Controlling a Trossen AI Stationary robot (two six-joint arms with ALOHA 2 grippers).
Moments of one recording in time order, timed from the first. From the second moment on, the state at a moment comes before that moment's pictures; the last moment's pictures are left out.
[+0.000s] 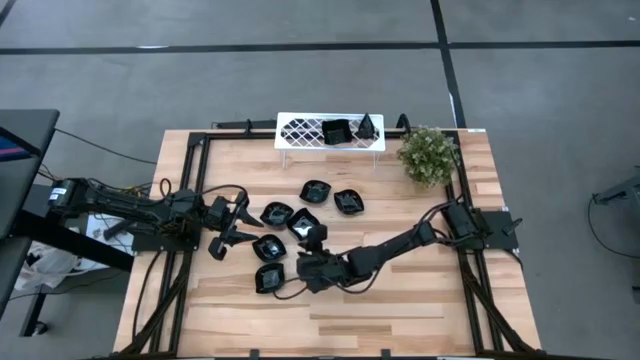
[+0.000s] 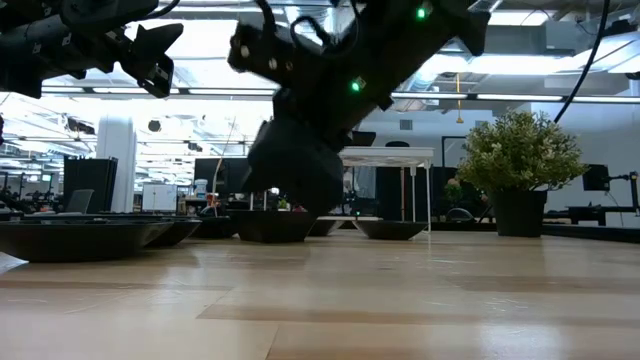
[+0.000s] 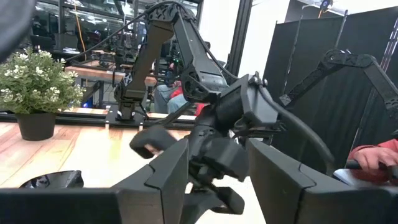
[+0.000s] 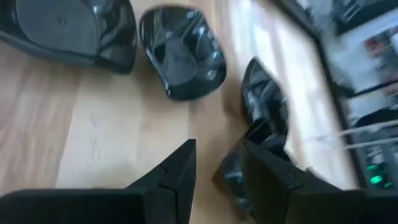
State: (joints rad) left arm -0.10 0.83 0.08 0.72 0.21 -0.14; right arm 0.35 2.11 1.41 -0.08 0.70 -0.16
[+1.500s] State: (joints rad) left arm -0.10 0.83 0.08 0.73 0.21 -0.14; right arm 0.21 2.16 1.40 -0.04 0.57 0.14
